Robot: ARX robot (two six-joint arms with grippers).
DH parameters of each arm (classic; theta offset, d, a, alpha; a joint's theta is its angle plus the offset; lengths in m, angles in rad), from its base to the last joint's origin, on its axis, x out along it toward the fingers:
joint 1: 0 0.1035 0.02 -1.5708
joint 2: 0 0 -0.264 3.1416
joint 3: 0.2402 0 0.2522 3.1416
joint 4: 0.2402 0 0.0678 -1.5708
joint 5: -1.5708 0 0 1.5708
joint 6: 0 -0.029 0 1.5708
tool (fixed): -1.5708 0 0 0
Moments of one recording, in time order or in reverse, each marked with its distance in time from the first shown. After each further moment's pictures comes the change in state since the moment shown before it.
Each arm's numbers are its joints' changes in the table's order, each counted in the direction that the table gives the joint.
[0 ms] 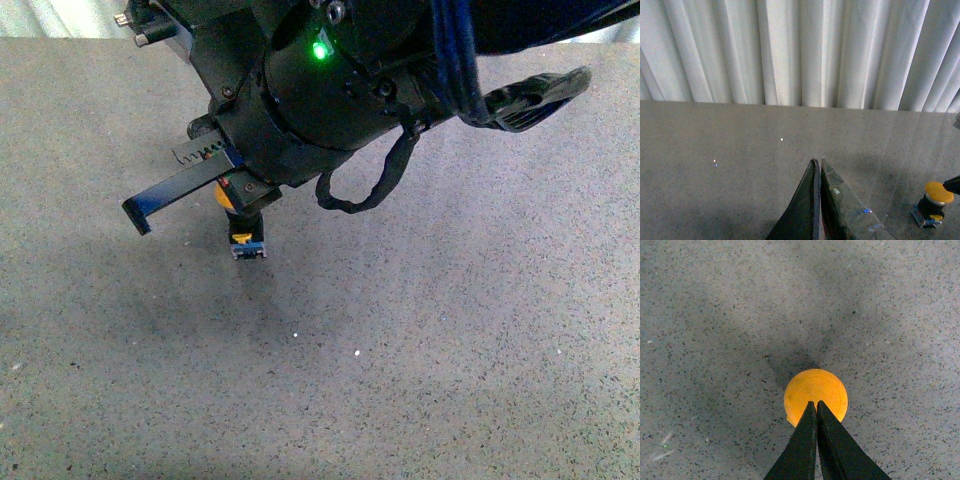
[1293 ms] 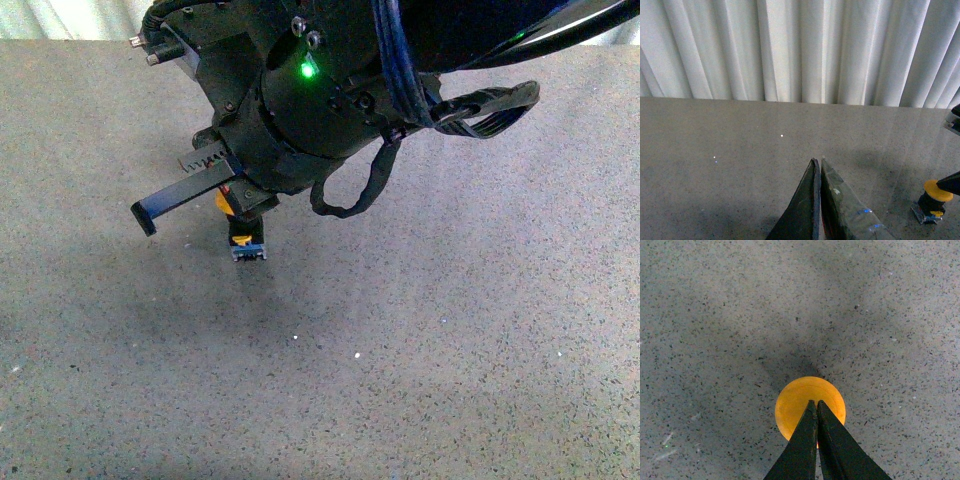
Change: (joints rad) left arm 0.000 -0.002 0.000 0.007 0.000 0.000; right arm -0.014 0.077 0.054 0.029 -0.016 -0.018
